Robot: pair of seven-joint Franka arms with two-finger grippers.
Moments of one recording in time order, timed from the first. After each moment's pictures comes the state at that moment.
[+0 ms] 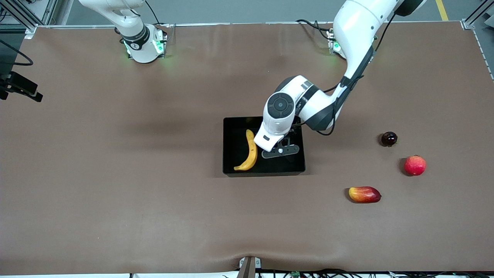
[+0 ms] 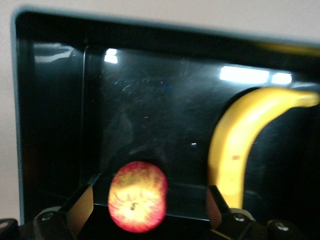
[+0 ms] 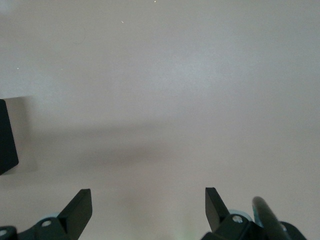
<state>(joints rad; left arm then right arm) -0.44 0.64 -0.30 -1.58 0.18 2.09 -0.92 0.00 -0.02 -0.10 -1.53 0.01 1.50 -0.01</state>
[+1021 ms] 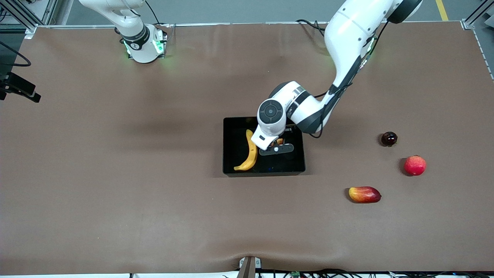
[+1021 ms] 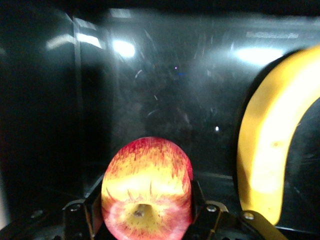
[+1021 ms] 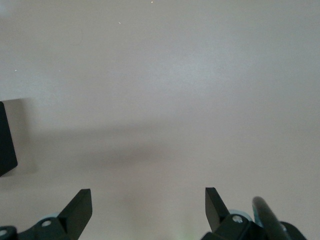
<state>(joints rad) -0.45 0.66 -0.28 -1.55 0.20 2.03 -0.89 -0.01 -0.02 -0.10 -1.53 0.01 1.50 -0.01</state>
